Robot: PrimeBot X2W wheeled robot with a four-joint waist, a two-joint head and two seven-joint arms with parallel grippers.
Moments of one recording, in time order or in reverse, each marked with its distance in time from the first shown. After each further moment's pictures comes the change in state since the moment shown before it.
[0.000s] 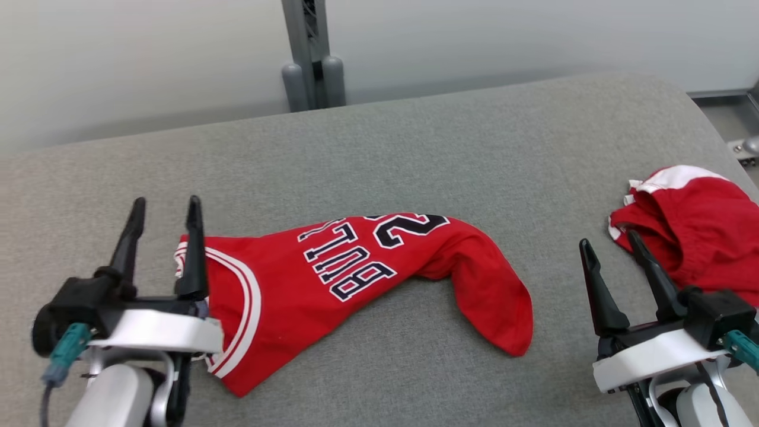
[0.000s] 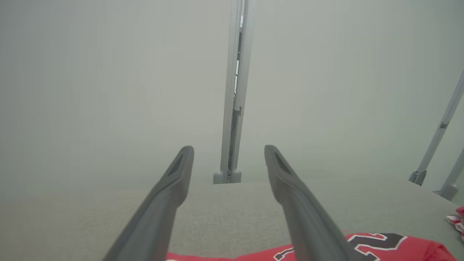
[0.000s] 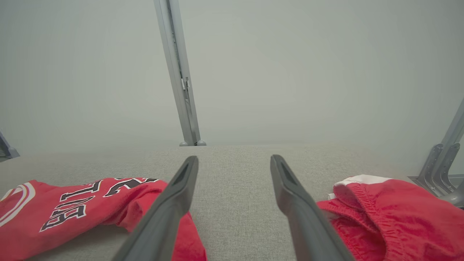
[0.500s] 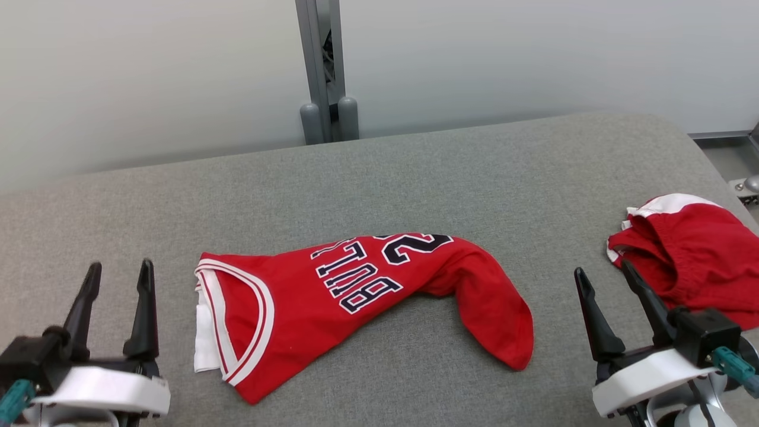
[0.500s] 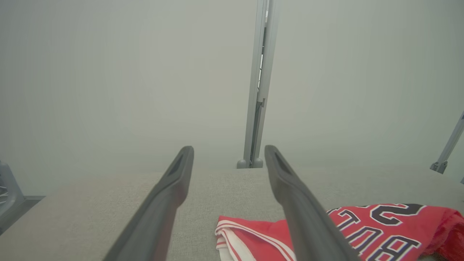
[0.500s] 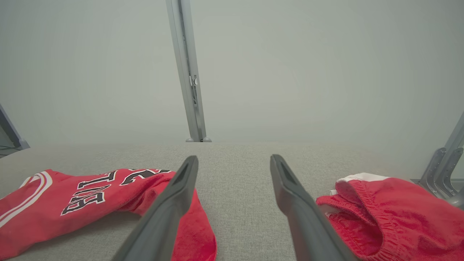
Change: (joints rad) left arm 0.174 0.062 0.157 0.033 -0.014 -0.143 -0.002; right arm 0.048 -0.018 0.021 0.033 -0.005 0.000 0.018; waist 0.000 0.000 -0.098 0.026
